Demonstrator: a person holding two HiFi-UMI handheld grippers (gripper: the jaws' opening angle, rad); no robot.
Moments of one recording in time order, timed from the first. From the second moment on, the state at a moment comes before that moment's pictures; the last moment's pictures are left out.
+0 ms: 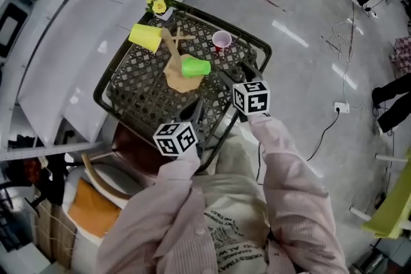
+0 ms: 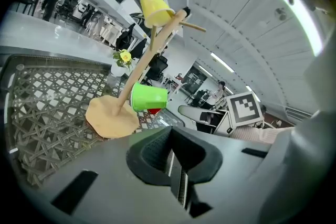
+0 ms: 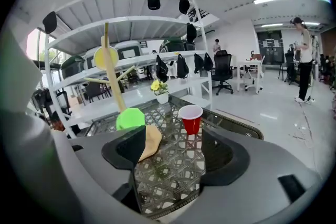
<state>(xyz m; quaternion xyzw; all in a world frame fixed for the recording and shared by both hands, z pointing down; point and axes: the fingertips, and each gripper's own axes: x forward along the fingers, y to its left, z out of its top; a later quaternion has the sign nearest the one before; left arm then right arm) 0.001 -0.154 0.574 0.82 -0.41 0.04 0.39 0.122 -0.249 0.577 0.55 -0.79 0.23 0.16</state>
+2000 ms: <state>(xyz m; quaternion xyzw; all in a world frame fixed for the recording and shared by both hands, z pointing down) 0.057 -0.222 0.621 0.71 -0.58 -0.01 0.40 0.102 -0.392 0.679 0.36 -0.89 0.12 0.27</state>
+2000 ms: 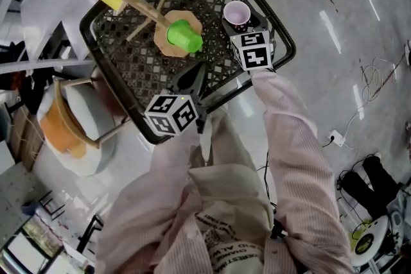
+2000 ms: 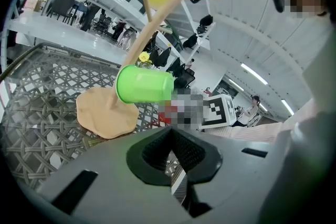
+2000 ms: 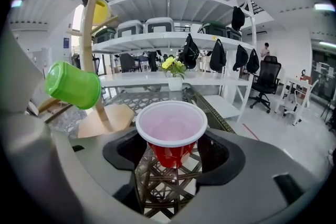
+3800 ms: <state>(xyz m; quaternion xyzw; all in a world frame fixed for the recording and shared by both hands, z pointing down) -0.018 -0.175 0.522 0.77 -0.55 -0.01 0.33 0.077 -0.304 0.521 0.38 -0.89 0.06 0.26</state>
